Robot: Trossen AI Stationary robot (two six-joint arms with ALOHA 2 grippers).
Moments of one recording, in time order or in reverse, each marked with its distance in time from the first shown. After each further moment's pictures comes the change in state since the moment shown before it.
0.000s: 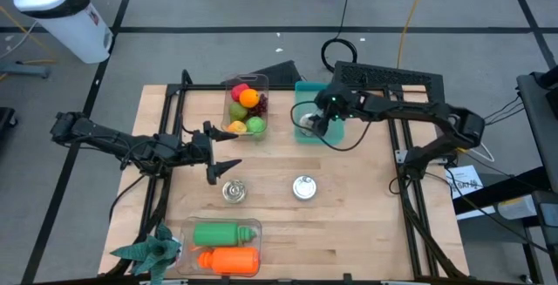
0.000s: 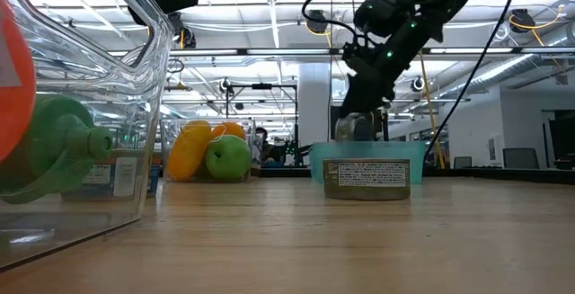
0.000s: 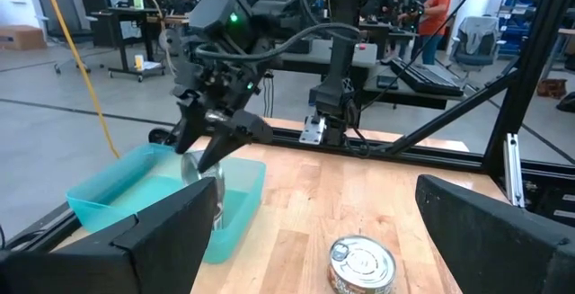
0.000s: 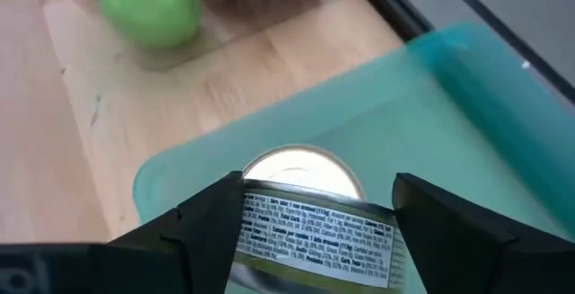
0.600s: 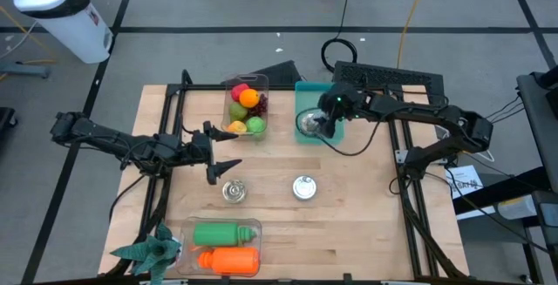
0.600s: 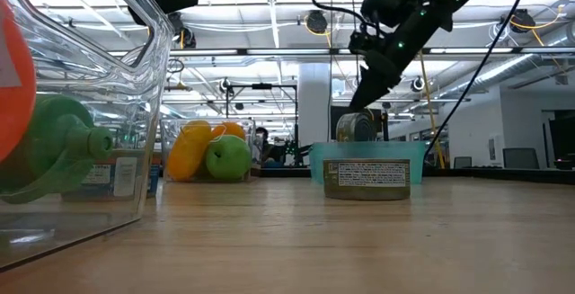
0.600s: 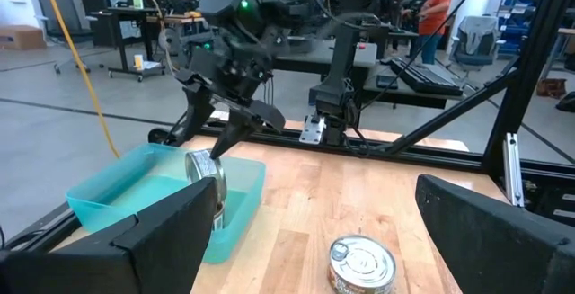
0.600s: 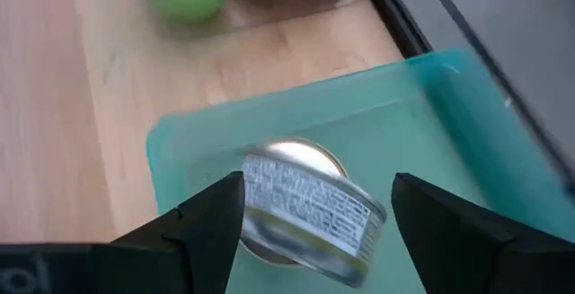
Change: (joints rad) left arm 0.000 0.000 0.000 0.000 0.000 0.000; right arm 0.014 -0.082 -0.001 -0.083 -0.003 -0.164
